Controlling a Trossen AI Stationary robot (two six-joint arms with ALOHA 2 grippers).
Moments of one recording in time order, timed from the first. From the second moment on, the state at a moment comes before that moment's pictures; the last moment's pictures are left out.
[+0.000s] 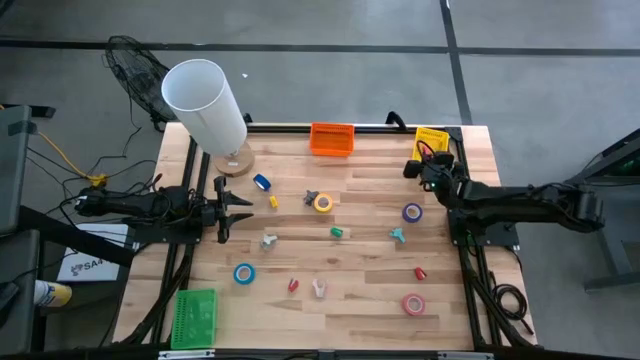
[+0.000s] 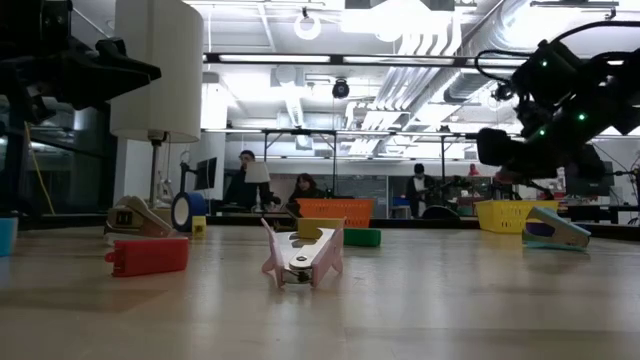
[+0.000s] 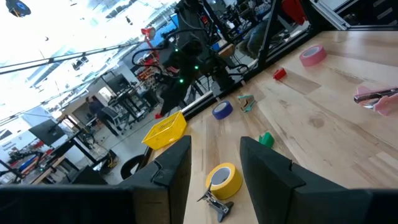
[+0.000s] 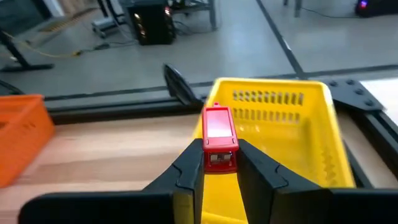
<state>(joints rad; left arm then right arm) -0.13 0.02 0.01 0.04 -0.15 0.62 -0.45 0.91 0.14 0.14 0.91 0.72</state>
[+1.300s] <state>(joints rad) -0.13 0.02 0.01 0.04 -0.15 0.62 -0.56 0.87 0.14 0.21 0.71 0.57</state>
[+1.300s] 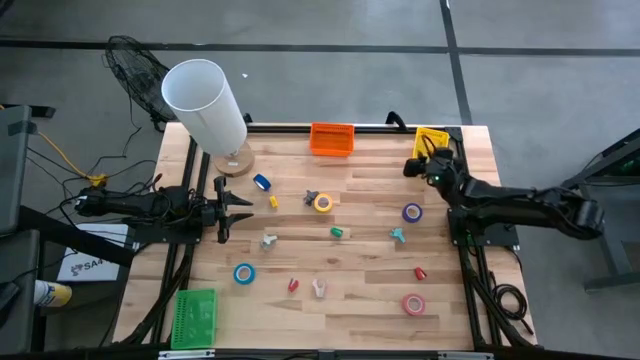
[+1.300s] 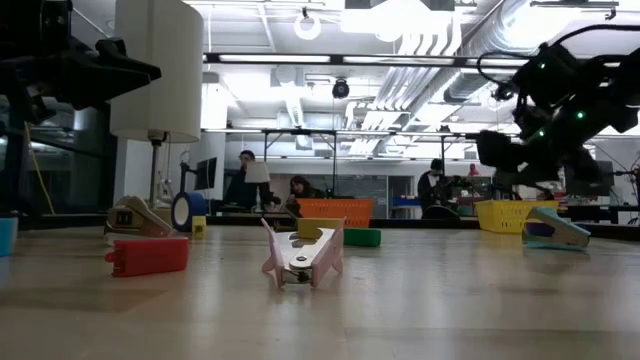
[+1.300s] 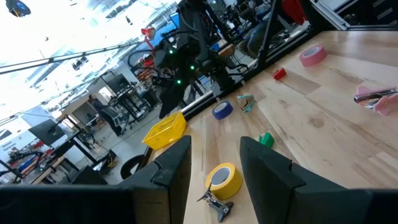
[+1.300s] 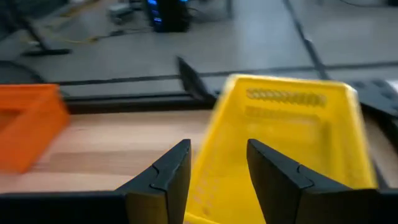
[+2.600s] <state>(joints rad) -0.13 0.02 0.01 0.04 -0.15 0.62 -0.30 0.75 0.63 -0.79 0.20 0.38</state>
